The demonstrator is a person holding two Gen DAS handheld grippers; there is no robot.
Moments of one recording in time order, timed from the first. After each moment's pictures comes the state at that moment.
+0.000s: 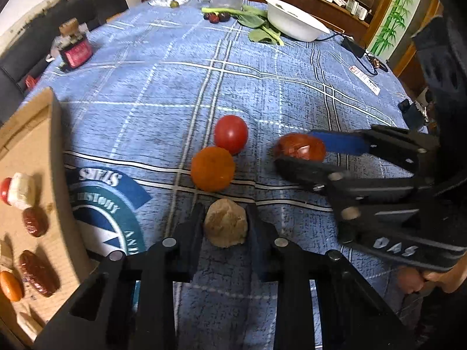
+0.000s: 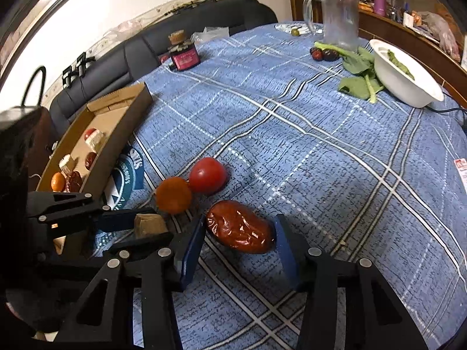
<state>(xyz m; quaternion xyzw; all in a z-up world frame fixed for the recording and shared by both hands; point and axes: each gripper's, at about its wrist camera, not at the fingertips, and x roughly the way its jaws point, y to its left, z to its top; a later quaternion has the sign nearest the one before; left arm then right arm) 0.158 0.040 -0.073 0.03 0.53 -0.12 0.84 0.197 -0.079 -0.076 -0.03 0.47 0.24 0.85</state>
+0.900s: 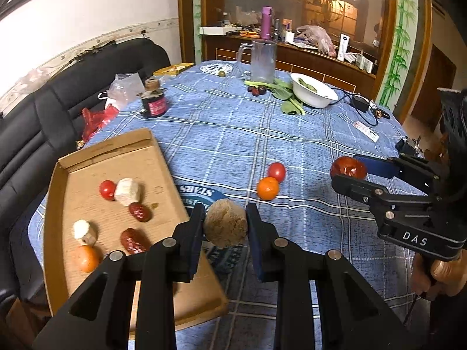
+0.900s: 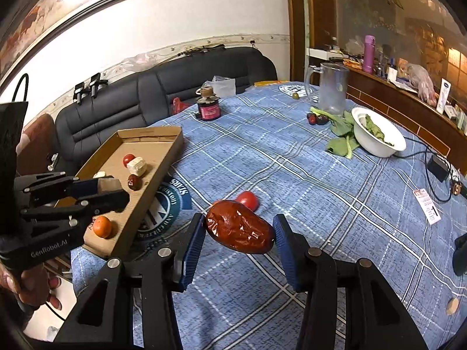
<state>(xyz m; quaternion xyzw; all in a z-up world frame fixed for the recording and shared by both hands) 0.083 0.108 0.003 0.02 0.40 -0.06 0.92 0.114 -0.058 -0.008 -0.06 0.36 0.23 0.90</state>
